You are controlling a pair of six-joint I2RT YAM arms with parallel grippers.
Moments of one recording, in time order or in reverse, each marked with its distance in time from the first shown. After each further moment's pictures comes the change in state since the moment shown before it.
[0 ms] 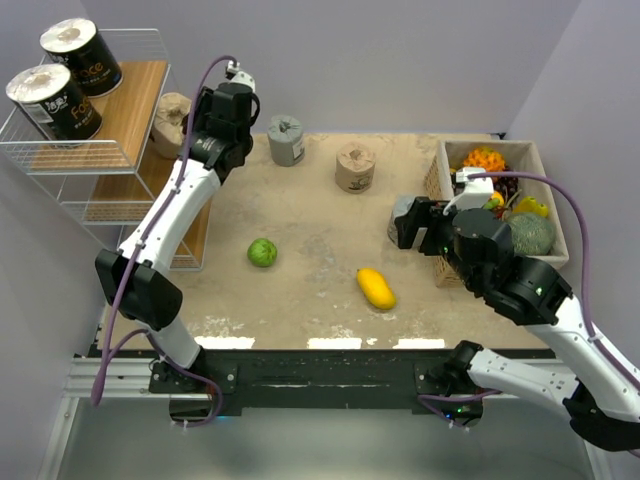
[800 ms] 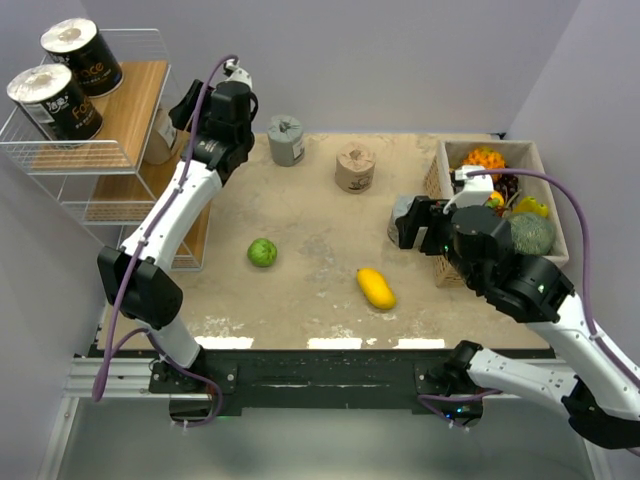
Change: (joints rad) left arm 0.012 0.009 -0.055 0.188 -0.130 0.150; right arm 0.000 0.017 0.034 -0.053 -0.001 0.004
